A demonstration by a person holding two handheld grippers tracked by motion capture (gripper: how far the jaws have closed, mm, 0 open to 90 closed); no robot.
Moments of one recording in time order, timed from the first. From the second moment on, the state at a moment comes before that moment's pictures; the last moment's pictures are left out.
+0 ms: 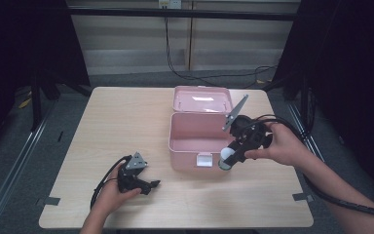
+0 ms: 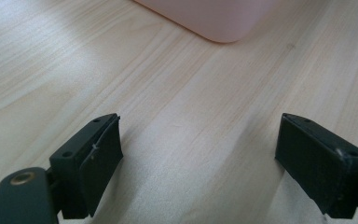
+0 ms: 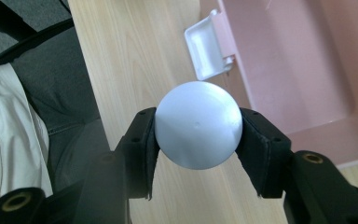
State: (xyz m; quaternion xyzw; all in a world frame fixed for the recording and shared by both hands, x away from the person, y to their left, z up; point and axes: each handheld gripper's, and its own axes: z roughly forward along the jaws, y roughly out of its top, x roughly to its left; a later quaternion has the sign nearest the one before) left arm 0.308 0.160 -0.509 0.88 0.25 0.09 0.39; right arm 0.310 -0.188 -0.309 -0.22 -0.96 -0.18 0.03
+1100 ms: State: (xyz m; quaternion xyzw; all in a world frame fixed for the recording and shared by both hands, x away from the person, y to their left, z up) left arm 0.308 0.160 -0.509 0.88 0.25 0.09 0.39; right arm 0.368 -0.170 -0.290 -0.28 -0.94 -0.18 0.00
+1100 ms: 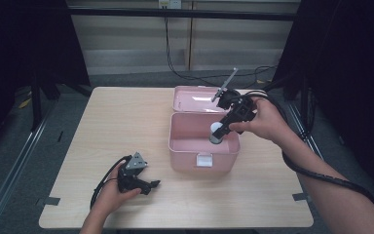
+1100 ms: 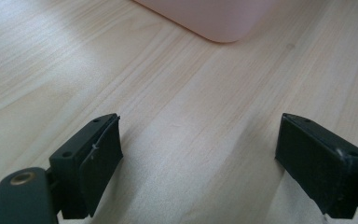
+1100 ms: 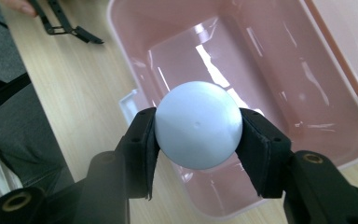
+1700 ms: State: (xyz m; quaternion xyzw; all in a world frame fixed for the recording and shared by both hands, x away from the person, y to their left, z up) left arm 0.308 0.160 -0.509 0.88 0.25 0.09 0.39; right arm 0.398 -0.178 -0.321 -0.39 -0.91 -0.16 -0.02
